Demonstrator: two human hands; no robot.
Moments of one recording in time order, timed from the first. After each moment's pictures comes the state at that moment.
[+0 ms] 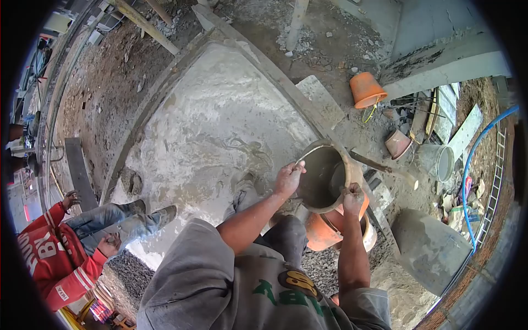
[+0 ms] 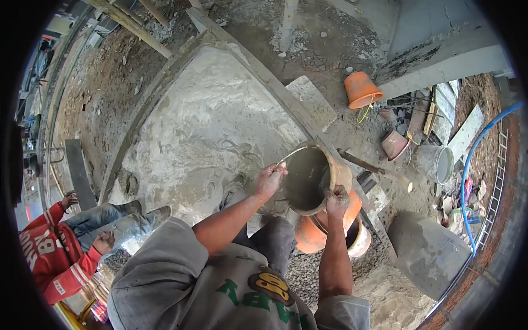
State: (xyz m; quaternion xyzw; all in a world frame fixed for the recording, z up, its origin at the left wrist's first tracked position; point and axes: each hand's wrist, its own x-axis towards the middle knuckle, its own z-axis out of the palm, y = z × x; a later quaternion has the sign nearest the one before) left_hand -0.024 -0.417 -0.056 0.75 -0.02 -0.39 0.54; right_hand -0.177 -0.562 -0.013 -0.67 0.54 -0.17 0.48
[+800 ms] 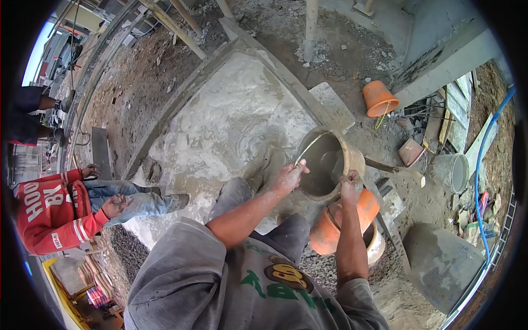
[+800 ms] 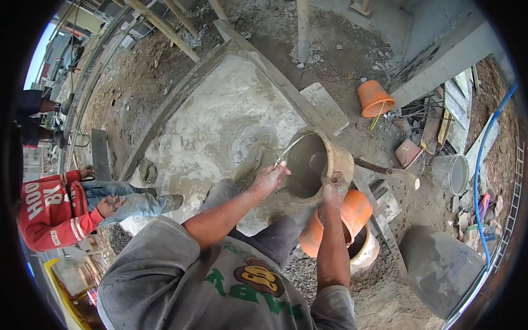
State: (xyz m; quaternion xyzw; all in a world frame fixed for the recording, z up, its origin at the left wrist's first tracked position) left_hand -0.071 -0.392 0.019 0.70 -0.01 -0.47 0.54; right_hand -0.208 -0.553 -0.011 -0.66 0.46 -0.19 0.56
